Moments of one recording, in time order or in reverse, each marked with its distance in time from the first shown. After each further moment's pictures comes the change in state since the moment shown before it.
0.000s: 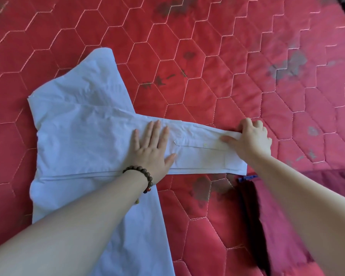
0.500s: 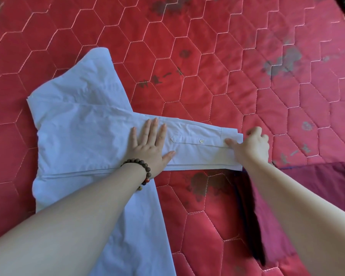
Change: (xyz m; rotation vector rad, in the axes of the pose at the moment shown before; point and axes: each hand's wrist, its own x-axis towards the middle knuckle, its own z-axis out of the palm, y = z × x) left_hand 0.005 -0.004 -0.001 -0.043 -0.102 0.025; right_hand -0.018 0.012 0.011 0.311 0.011 0.316
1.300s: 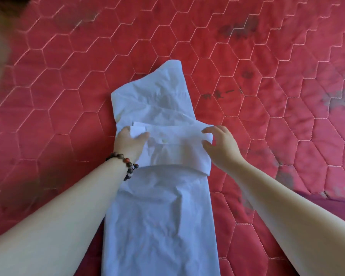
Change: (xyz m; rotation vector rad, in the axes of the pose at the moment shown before) left_hand -0.079 -0.154 -0.068 -1.109 0.367 -0.781; right_hand -0.125 -0.154 0.061 0.051 -0.329 -0.727
